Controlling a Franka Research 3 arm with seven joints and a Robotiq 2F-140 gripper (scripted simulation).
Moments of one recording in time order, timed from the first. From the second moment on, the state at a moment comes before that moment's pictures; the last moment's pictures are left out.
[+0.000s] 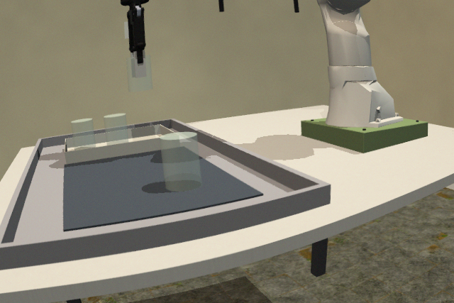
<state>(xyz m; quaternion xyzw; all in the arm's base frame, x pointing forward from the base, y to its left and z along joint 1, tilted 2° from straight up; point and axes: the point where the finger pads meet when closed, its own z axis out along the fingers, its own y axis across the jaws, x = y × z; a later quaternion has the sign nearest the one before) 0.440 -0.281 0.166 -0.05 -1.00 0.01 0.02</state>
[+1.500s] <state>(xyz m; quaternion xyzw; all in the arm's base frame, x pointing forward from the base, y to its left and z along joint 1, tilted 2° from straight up) 0.406 -0.342 0.130 -0.04 -1.00 0.01 0.02</state>
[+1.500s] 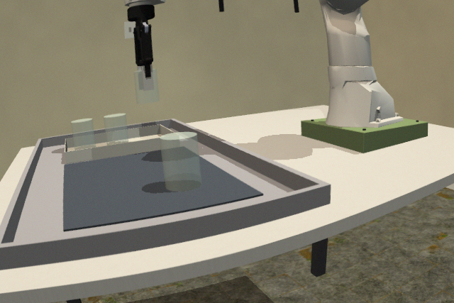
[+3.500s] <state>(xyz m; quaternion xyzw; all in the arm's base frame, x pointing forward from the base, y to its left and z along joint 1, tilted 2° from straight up) 0.404 -0.347 0.034 -0.04 -1.00 0.01 0.02</state>
